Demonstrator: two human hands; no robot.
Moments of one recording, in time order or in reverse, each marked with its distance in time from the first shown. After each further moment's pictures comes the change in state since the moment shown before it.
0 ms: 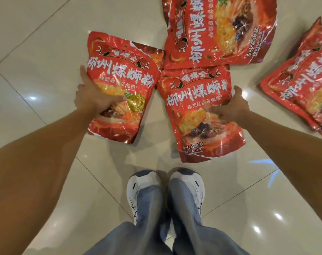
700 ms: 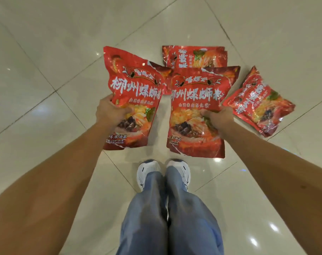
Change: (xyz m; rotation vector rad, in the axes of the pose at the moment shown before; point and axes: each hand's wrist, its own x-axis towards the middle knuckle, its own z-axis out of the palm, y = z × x) left_hand -0.169 0.061 -0.155 -0.464 -0.037 0.021; right_hand -0.203 -0.086 -0.090 0.411 0.055 0.039
